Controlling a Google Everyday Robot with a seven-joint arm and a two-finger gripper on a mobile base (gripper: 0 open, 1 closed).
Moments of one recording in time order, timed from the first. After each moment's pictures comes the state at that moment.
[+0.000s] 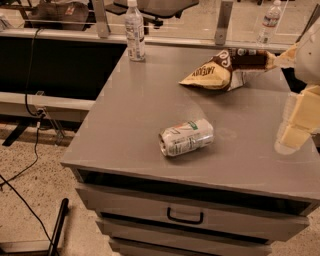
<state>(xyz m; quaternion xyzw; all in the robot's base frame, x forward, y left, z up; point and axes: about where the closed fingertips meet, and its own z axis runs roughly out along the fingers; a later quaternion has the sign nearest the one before) 0.438 -0.216 0.978 -0.60 0.78 -0.04 0.16</state>
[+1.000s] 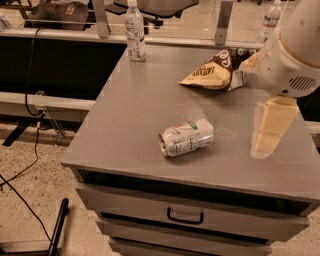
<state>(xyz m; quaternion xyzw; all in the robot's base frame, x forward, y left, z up) 0.451 -0.174 0.957 -0.67 0.72 -0.05 0.15</state>
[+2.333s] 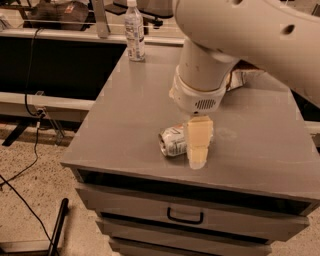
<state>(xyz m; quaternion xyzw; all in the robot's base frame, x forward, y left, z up) 0.475 -0.059 0.882 -0.77 0.63 -0.03 0.09</state>
